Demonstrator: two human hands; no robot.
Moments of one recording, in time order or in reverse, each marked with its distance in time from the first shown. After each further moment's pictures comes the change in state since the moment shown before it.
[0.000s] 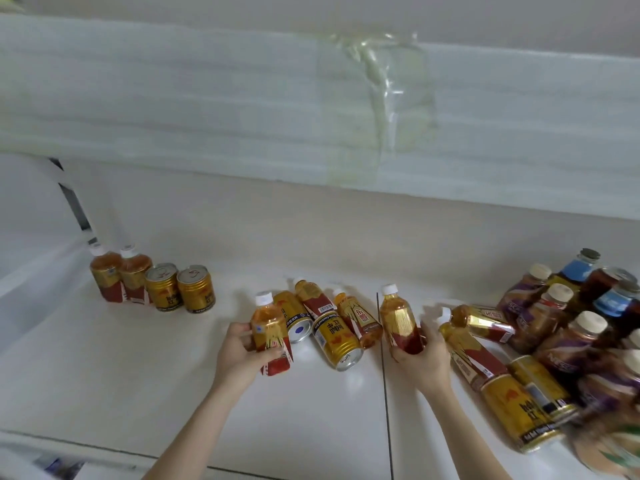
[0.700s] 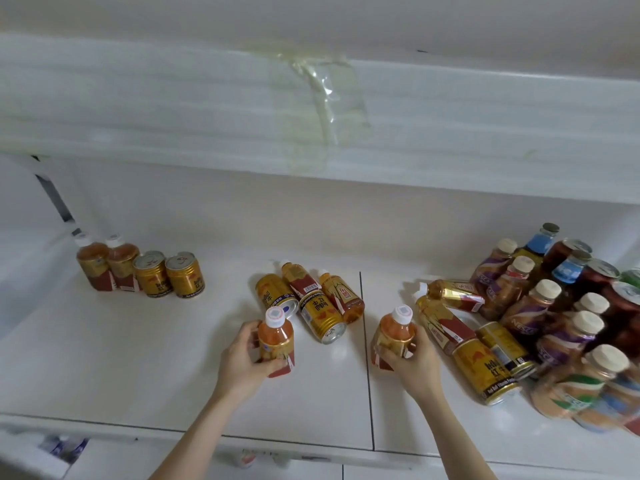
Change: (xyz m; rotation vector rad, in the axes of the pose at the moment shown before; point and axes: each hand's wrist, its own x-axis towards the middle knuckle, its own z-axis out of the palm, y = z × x) left_hand -0.046 -0.013 0.003 0.330 -0.127 0.166; right_hand -0.054 0.017 -0.026 0.125 -0.058 0.012
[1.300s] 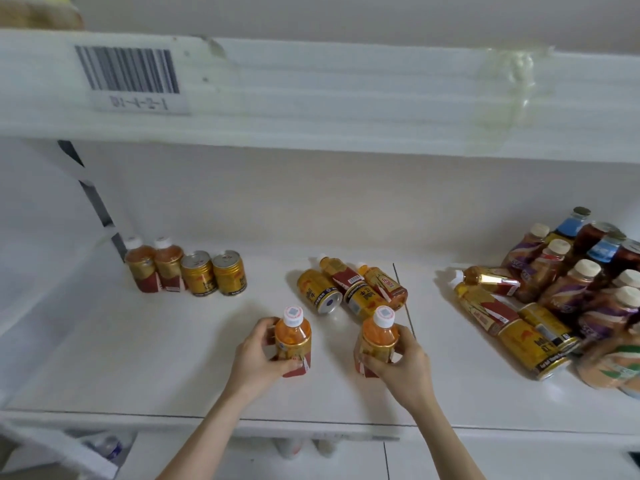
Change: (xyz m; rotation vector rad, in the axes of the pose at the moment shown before) left_hand -0.004 -0.024 -0.088 0.048 -0.093 0.063; right_hand -0.087 -0.069 0.089 0.000 -0.075 -0.061
